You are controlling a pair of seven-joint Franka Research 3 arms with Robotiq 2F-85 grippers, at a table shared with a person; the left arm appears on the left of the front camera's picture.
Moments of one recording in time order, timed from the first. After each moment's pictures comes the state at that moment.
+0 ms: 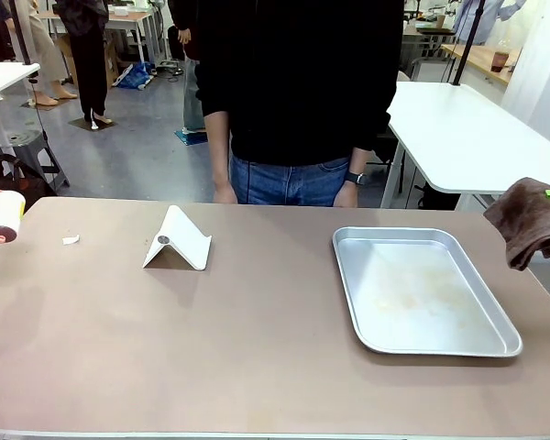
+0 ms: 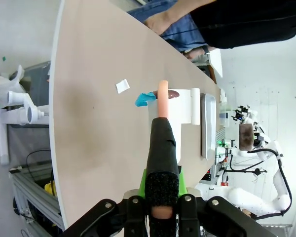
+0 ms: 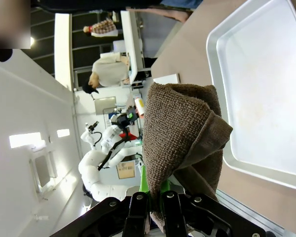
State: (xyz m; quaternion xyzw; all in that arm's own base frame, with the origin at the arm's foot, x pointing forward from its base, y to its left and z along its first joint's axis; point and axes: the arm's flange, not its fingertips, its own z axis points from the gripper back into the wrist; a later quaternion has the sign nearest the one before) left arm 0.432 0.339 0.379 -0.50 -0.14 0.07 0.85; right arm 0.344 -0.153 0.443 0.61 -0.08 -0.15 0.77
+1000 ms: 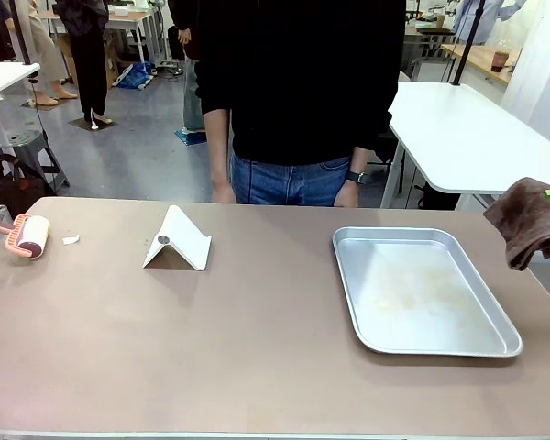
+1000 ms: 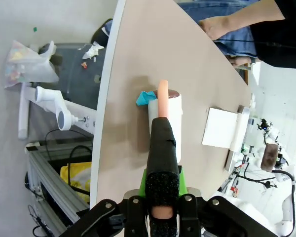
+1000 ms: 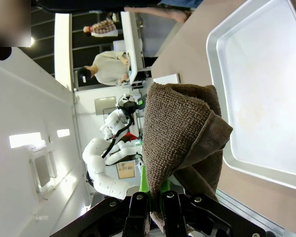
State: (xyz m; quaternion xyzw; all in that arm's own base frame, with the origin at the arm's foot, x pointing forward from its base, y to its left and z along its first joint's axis) left arm 0.516 0.334 0.330 -0.44 -0.05 0.12 0.89; right arm 0.344 -0.153 0.443 0.61 -0.08 -0.15 0.77
